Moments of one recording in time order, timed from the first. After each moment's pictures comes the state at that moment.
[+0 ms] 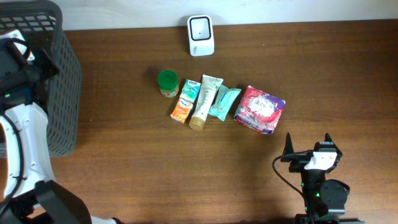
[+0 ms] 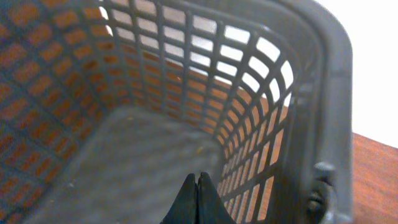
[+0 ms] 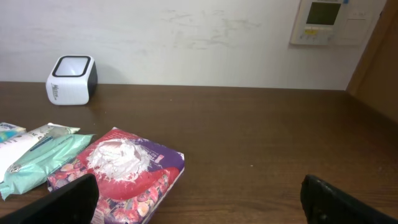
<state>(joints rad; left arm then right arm) 0.40 1.65 1.44 -0.32 0.03 -0.07 -0.08 0.02 0.01 -0.08 0.00 -0.05</state>
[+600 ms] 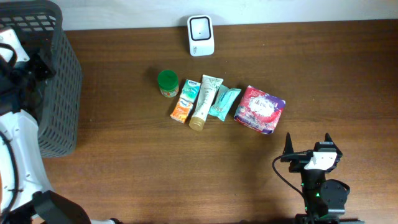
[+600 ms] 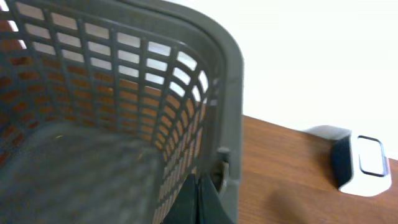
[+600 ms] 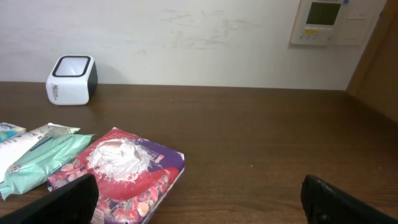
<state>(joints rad) 0.47 1.60 1.44 -0.33 0.40 -0.07 -0.08 0.02 0.01 -0.08 0.00 -0.05</state>
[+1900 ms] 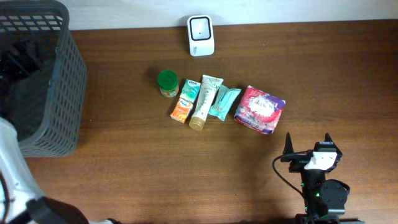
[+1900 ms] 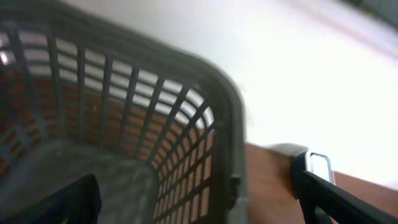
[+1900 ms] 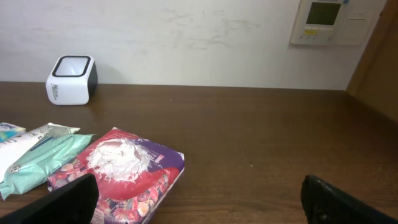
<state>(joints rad) 0.61 1.59 1.52 -0.35 0.63 -0.14 -0.08 0.02 0.01 -0.08 0.00 -0.05</state>
